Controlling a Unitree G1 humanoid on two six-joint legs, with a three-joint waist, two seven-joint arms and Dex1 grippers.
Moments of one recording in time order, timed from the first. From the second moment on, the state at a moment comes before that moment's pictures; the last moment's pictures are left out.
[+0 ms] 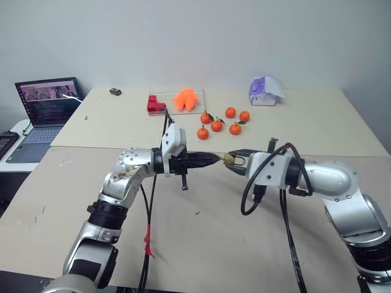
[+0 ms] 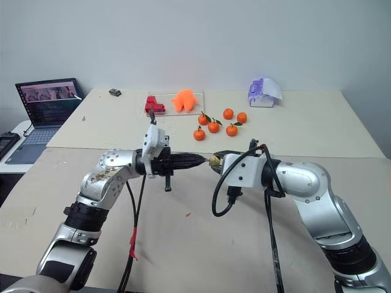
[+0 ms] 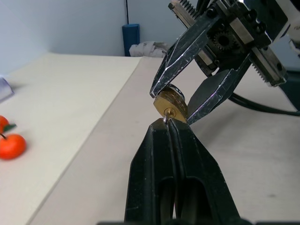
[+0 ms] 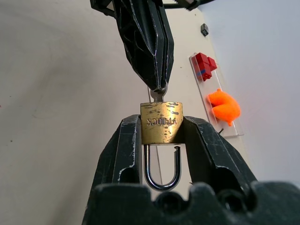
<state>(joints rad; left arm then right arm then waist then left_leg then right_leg) -0.62 0.39 -0.17 0.04 -0.48 0.49 -1.11 -0.37 -0.78 0.15 -0.58 -0.05 0.32 0.90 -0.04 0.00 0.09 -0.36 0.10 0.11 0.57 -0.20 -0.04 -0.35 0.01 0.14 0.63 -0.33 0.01</state>
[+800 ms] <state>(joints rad) -0.67 0.48 0.00 0.04 -0.85 1.33 -0.98 -0.37 -0.78 0.14 -0.57 -0.05 0.26 0.88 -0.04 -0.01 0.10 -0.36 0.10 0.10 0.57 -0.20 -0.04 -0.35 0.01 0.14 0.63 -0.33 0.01</state>
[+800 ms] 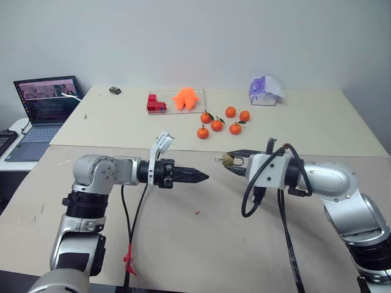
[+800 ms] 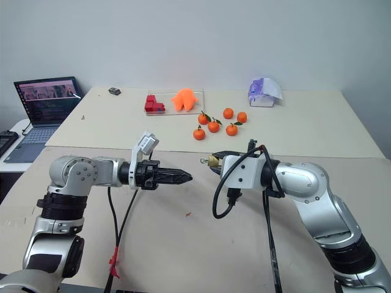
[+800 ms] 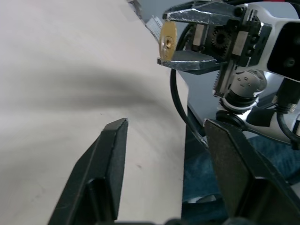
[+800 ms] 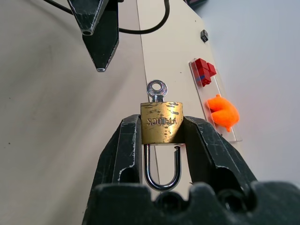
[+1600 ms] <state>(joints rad) -0.78 0.32 -0.02 0.10 -0.82 1.27 -0.85 -0.34 -0.78 0.14 -0.62 -0.05 0.29 0.87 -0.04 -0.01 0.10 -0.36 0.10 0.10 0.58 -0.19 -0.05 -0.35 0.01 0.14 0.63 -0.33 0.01</state>
